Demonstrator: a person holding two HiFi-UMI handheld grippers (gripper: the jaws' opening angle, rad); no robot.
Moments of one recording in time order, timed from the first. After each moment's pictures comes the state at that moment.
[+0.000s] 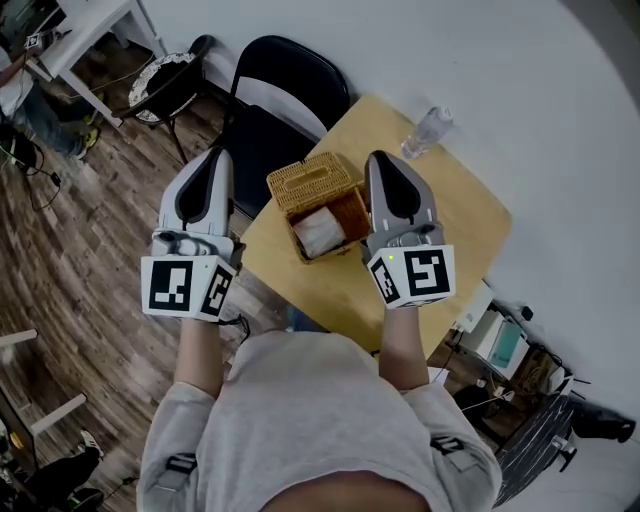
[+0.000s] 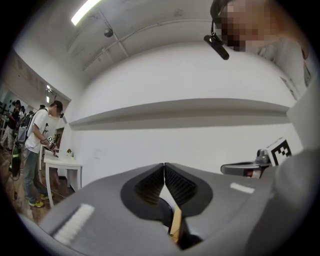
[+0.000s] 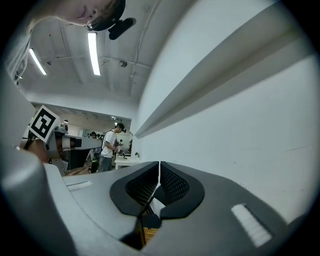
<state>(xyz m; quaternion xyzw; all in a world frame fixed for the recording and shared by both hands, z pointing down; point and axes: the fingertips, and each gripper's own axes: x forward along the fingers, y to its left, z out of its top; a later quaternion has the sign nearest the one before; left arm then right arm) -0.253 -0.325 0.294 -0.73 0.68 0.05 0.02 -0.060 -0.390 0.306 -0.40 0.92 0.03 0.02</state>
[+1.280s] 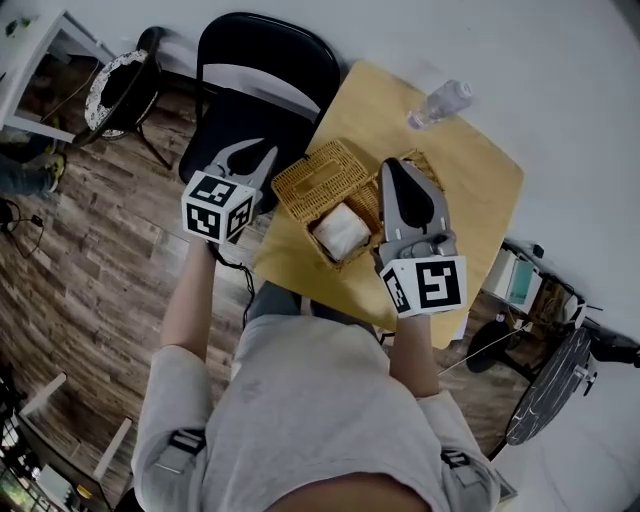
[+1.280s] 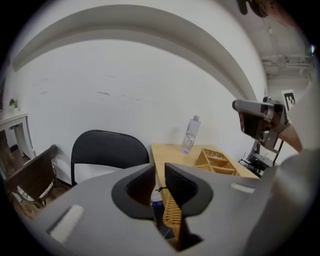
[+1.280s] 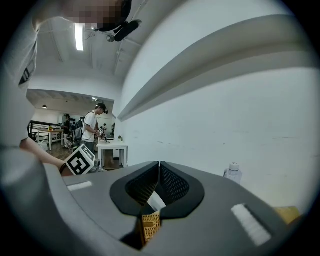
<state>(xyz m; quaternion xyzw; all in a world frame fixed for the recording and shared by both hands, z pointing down) -0.240 -0.463 0.539 -0.87 0.42 -0.15 -0.20 -0.081 -0.420 0.366 -0.50 0.87 0.00 -0.07</state>
